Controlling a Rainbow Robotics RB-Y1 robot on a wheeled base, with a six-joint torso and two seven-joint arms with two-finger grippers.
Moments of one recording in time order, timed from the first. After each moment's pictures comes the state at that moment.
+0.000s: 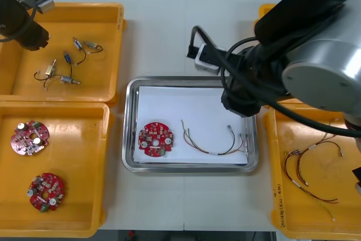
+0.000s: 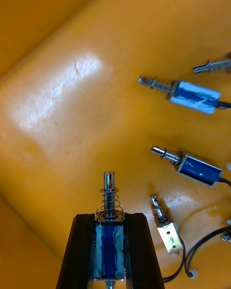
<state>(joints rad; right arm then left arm) -0.70 -0.52 0.33 -2.26 -0.67 1.92 1.82 -1.13 0.77 -0.21 -0.63 0.79 1.25 -2.34</state>
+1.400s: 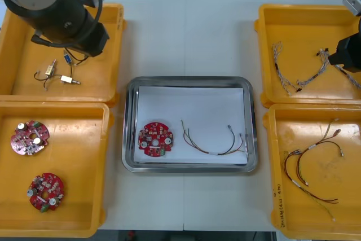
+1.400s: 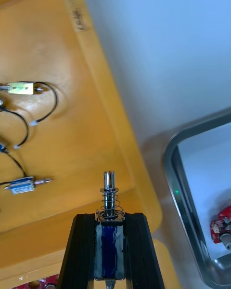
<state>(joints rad) -0.57 -0.61 -0.29 -2.01 -0.60 1.92 1.80 -0.90 0.72 -0.30 -1.75 0.77 1.80 -1.26</state>
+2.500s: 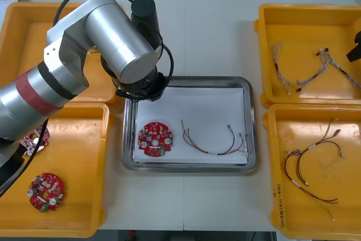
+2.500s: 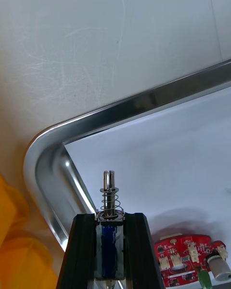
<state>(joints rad) -0.79 -0.72 -0.25 -1.48 -0.58 1.92 1.94 -0.90 0.53 -0.66 -1.68 0.62 1.67 -0.97</state>
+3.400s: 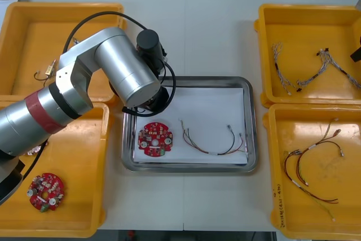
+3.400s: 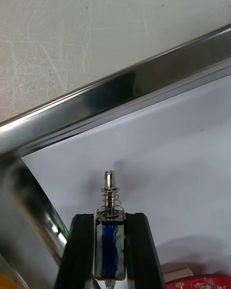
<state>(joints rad) -0.93 -0.76 -0.25 -1.03 -0.56 1.72 2.28 -0.84 0.53 -0.75 -1.65 0.56 1.51 -0.97</state>
